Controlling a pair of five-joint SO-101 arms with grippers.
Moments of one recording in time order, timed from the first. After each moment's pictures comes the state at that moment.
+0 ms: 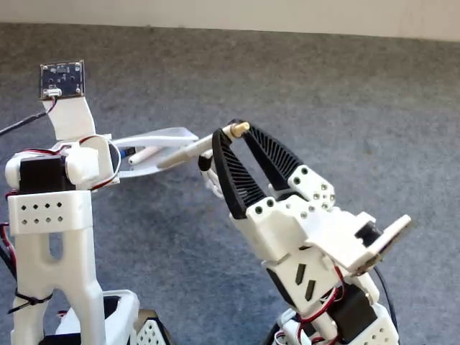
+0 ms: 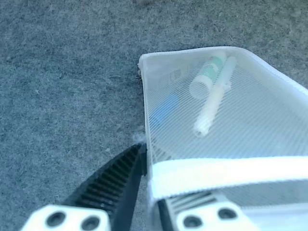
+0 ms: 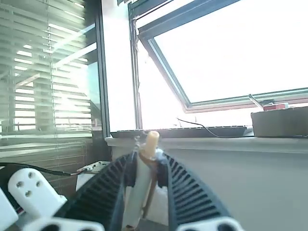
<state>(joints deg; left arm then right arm) -11.3 -29.5 18.9 82.9 9.1 -41.1 -83.7 55.1 8.7 -5.7</state>
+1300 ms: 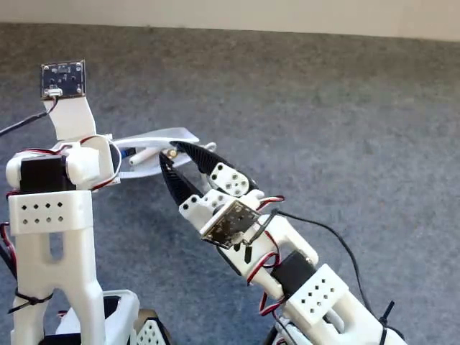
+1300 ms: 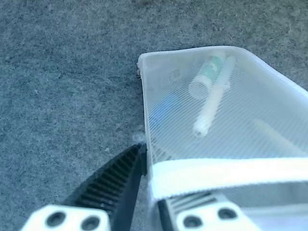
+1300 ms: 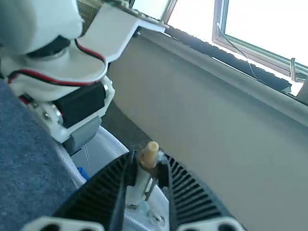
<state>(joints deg) -11.2 -29.5 18.9 82.9 9.1 -47.6 -62.1 66.8 -4.0 25.9</state>
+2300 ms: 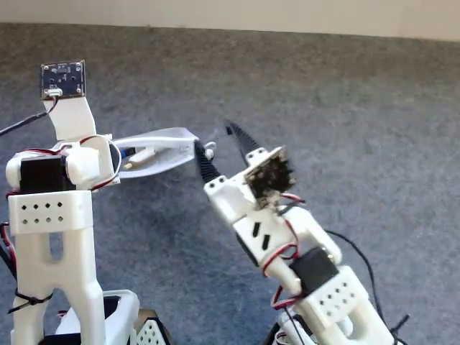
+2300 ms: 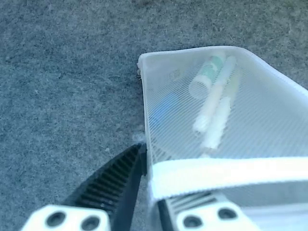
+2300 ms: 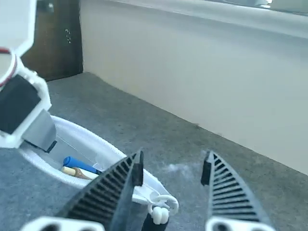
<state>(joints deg) -11.2 -29.5 18.9 82.9 9.1 -39.1 -67.0 58.2 19.7 6.8</state>
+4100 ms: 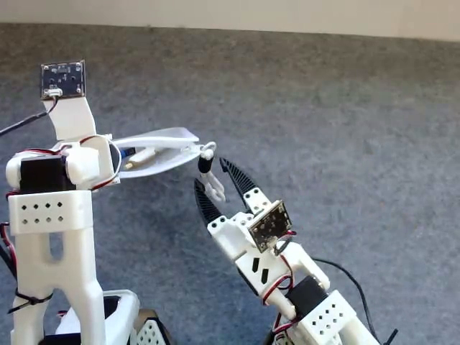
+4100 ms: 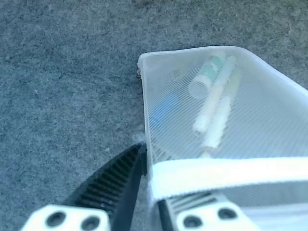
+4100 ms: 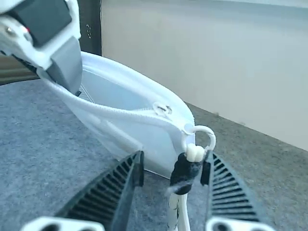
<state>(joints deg) -11.2 -29.5 18.9 82.9 9.1 -43.4 -84.9 90.1 2.7 6.4</state>
